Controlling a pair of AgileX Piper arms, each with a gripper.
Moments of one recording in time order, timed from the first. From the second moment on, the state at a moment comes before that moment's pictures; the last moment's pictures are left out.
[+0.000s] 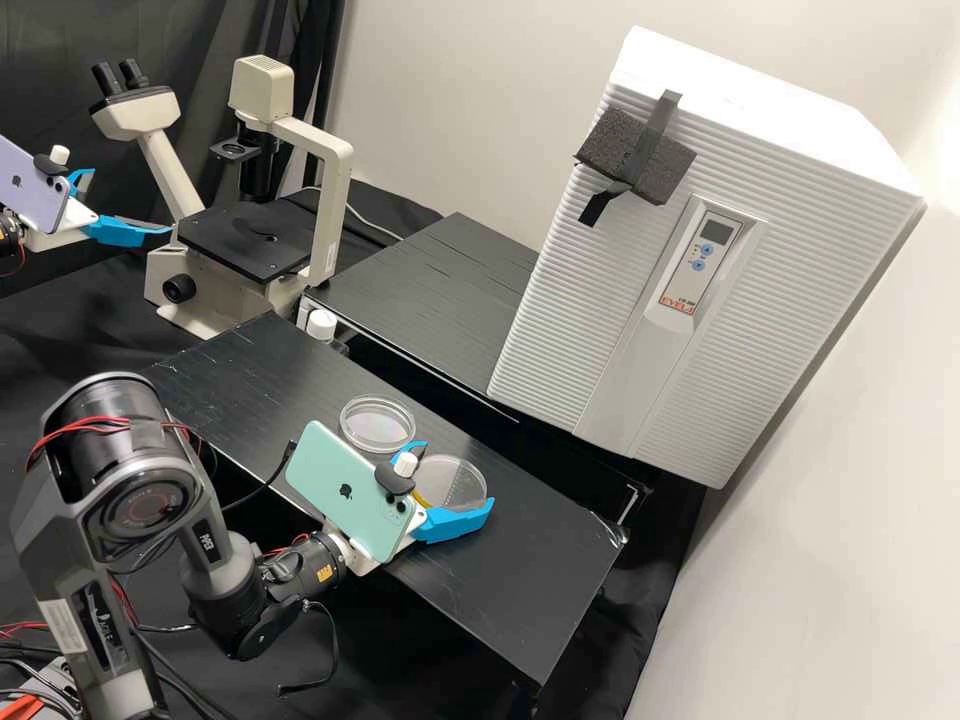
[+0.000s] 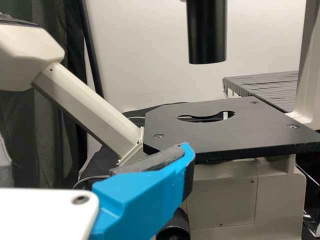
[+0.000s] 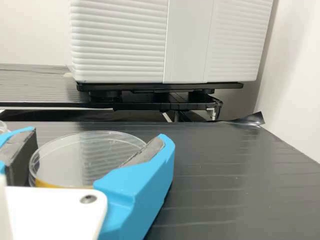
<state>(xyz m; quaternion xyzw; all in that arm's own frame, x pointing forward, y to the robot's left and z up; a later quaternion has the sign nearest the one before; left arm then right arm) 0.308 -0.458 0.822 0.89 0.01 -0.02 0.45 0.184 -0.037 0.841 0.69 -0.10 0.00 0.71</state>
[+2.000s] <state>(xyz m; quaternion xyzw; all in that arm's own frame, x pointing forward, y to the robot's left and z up) 0.308 -0.458 0.822 0.89 0.01 -0.02 0.45 0.222 0.033 0.788 0.68 0.02 0.03 0.73</state>
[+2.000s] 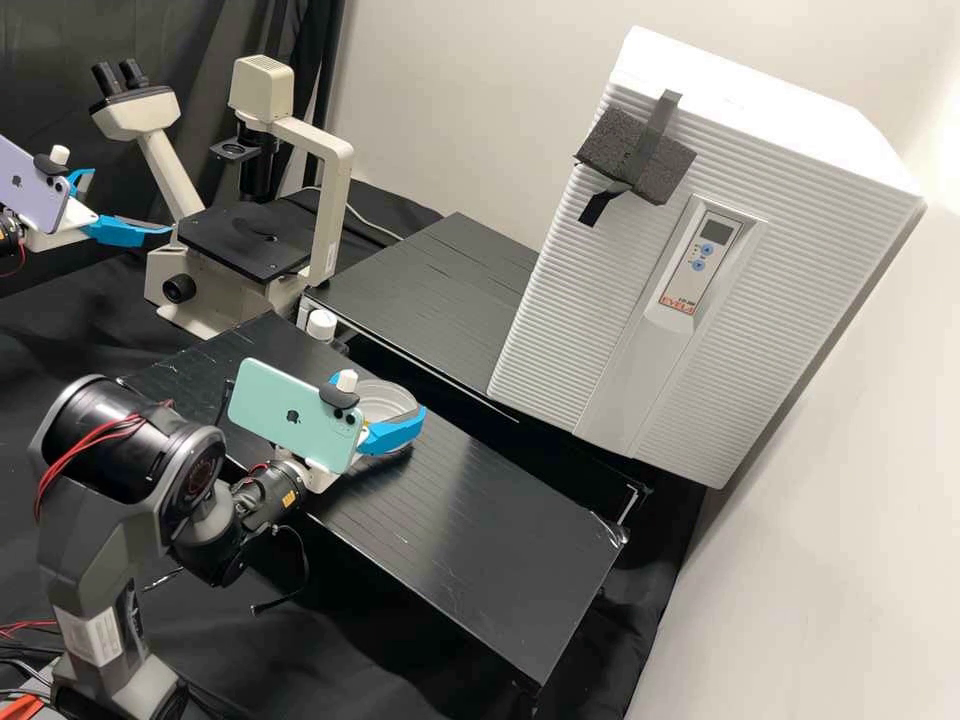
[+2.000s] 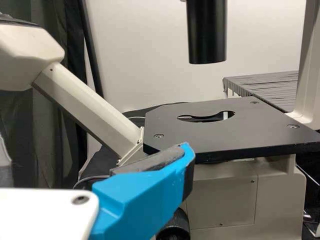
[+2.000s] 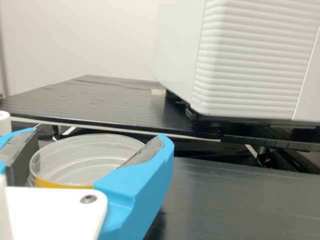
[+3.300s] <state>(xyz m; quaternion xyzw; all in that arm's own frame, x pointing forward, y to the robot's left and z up) 0.308 -0.458 0.822 0.89 0.01 -0.02 0.45 0.201 0.022 0.800 0.68 0.00 0.03 0.73</state>
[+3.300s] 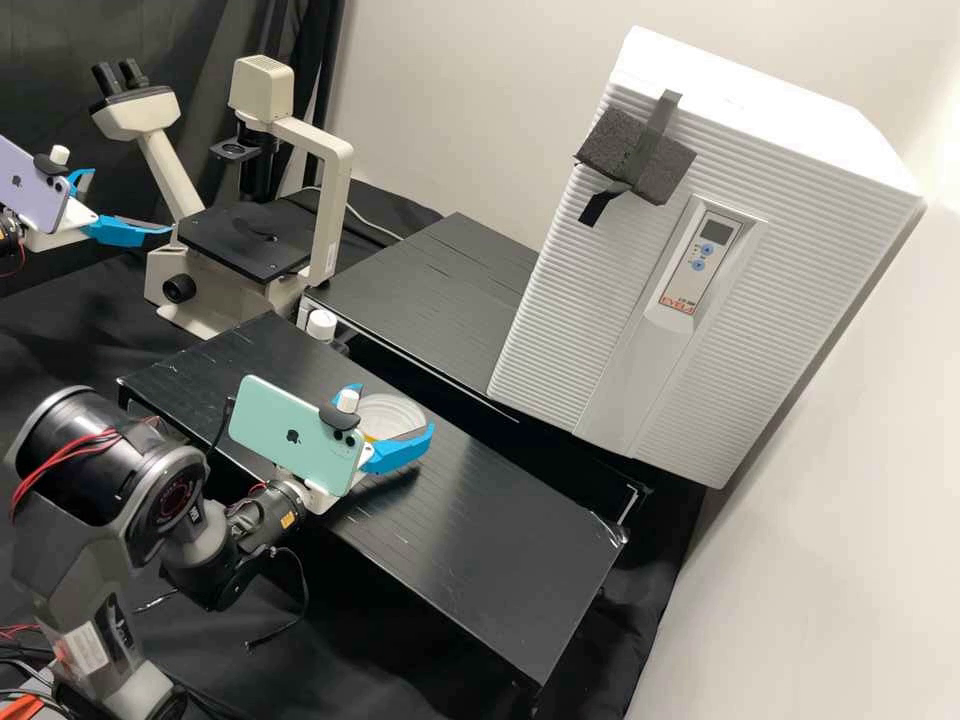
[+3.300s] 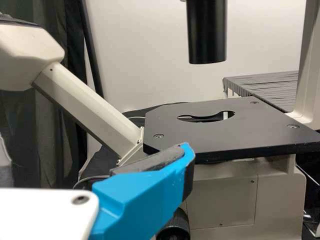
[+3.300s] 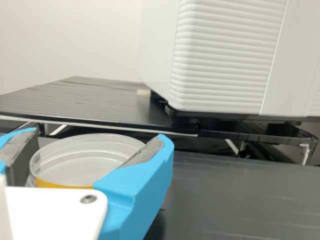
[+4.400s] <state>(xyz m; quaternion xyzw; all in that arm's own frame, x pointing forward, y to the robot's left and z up) 0.308 -0.458 0.822 0.89 0.01 -0.02 0.45 0.193 0.036 0.789 0.70 0.05 0.03 0.71</state>
